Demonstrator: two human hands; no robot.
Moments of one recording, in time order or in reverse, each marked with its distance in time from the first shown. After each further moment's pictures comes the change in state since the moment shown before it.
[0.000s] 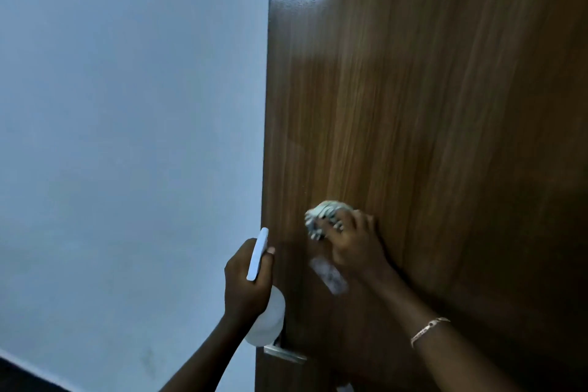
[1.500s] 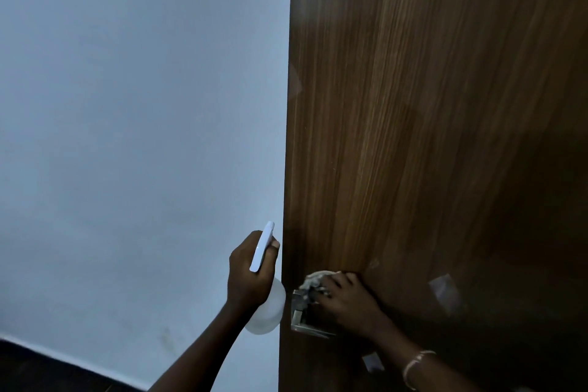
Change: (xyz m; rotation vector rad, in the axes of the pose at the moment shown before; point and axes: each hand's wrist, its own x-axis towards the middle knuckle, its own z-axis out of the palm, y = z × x) left_hand 0.009 -0.063 -0.046 -0.009 -0.187 -0.050; right_hand -0.107 -0.117 0.058 0.155 -0.681 -0.264
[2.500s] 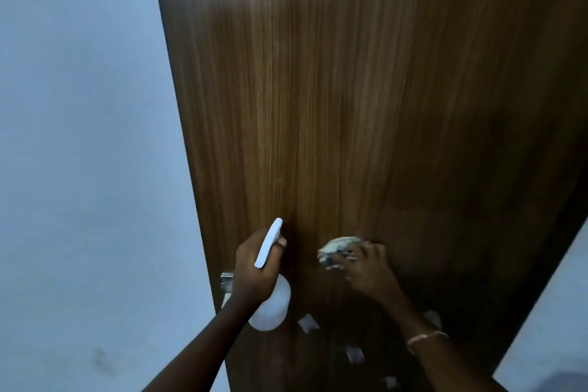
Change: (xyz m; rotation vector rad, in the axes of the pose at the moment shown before) left_hand -0.065 0.042 0.135 -0.232 -0.209 0.082; right_hand -0.180 0.076 0.033 -0.100 0.258 0.553
